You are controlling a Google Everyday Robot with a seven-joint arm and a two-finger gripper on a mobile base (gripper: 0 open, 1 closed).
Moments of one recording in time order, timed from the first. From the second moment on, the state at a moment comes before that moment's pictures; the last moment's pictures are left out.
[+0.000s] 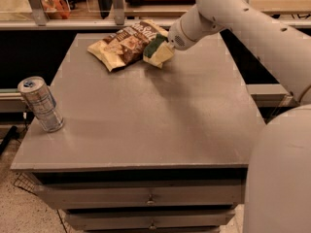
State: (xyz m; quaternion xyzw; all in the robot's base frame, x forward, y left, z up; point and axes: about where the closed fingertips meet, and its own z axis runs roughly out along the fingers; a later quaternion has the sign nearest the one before) arm 0.755 -0.032 0.859 -0.49 0.78 0.11 0.36
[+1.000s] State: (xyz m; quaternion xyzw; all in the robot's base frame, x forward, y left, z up) arm 0.721 -0.060 0.865 -0.48 0.78 0.13 0.38
